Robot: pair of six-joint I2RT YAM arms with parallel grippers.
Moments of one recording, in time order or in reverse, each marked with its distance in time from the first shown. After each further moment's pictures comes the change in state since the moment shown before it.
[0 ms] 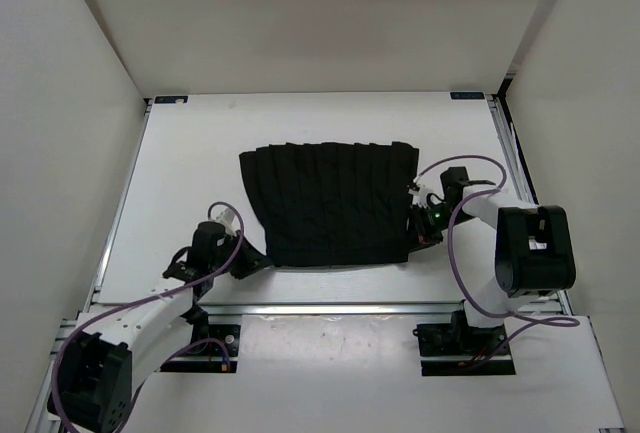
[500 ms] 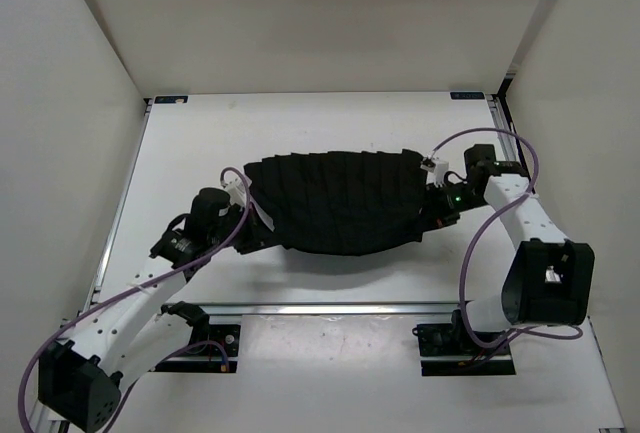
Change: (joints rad) left arm -0.118 -0.019 0.430 -0.373 0.016 0.160; right arm -0.079 -0.184 0.188 -0.289 -0.059 -0.237
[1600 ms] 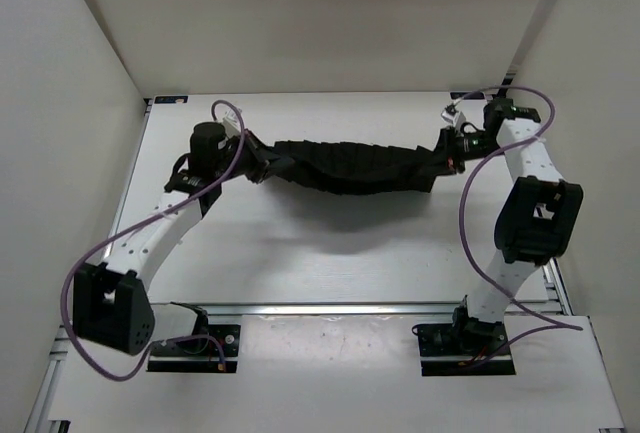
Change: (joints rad) left arm 0.175 0.428 0.364 0.335 0.156 -0.289; right arm -0.130 0.395 0.544 -0.215 -0.282 0.121
